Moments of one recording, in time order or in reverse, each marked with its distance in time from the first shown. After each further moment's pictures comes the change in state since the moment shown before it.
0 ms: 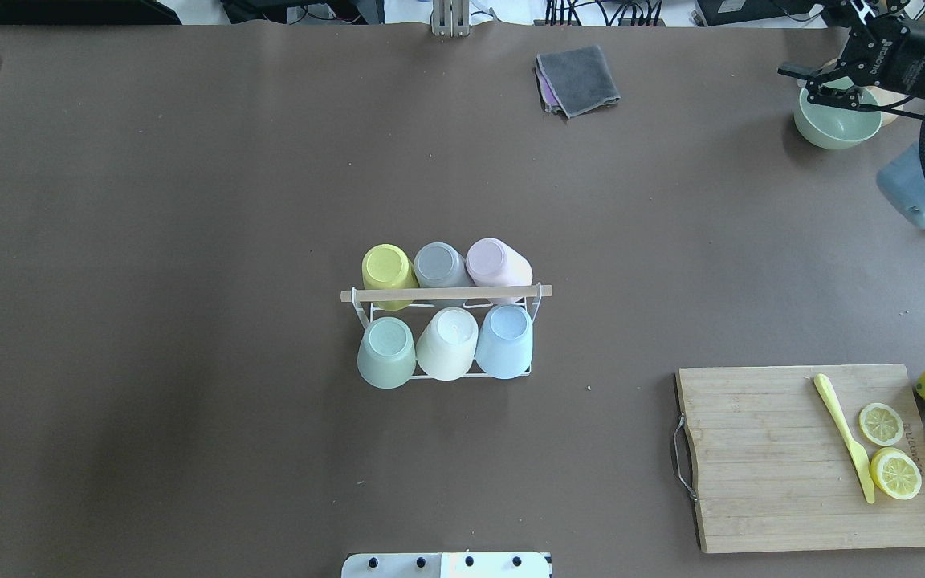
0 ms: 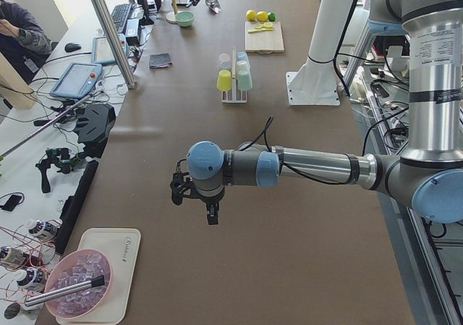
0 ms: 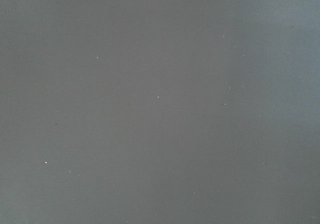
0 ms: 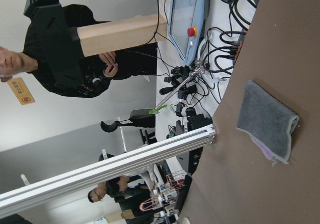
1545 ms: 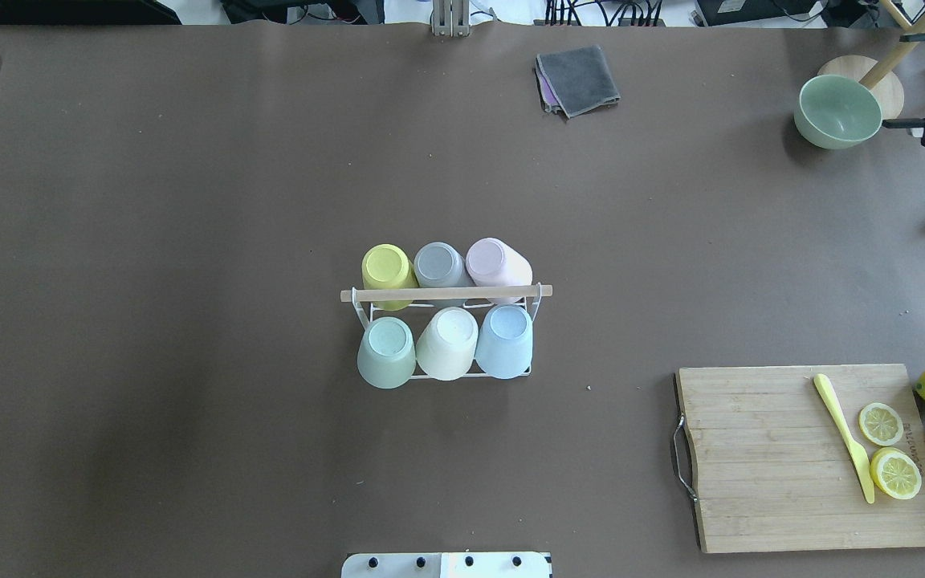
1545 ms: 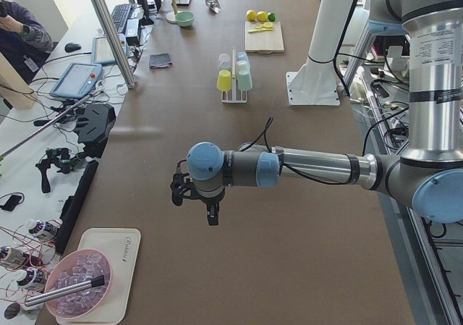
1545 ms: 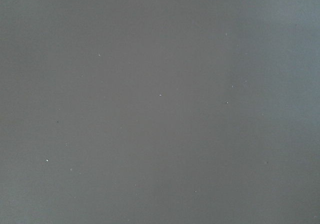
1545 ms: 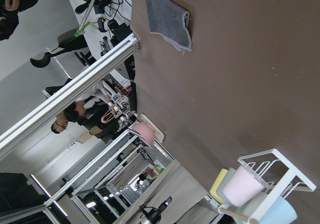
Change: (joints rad) left arm 0.000 0.000 0.003 0.000 0.000 0.001; right arm 0.212 -0.135 -0.152 0.909 -0.606 0.741
